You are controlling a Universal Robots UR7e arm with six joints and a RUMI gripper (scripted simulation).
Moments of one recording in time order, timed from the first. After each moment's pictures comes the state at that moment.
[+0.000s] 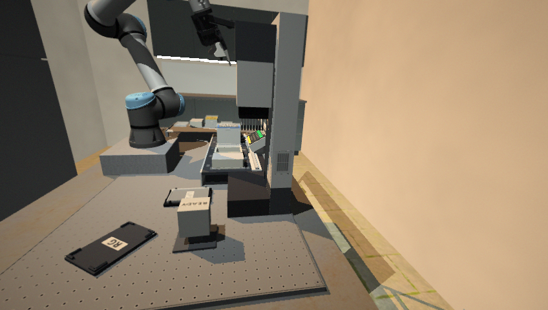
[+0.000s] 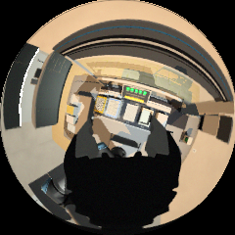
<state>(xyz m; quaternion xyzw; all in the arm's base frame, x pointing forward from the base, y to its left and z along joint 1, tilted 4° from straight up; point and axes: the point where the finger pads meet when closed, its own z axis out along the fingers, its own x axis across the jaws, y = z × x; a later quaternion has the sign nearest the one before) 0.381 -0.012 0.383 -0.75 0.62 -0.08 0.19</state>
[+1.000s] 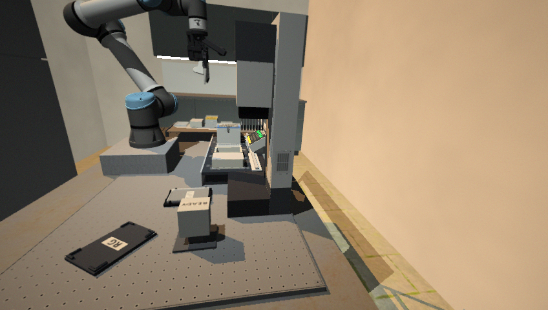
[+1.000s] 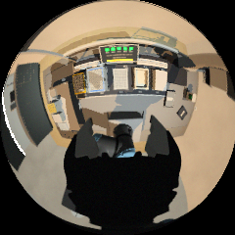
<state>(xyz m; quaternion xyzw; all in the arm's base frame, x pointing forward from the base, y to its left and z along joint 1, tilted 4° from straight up) 0.289 -0.009 0.290 -0.67 0.74 -0.02 -0.01</state>
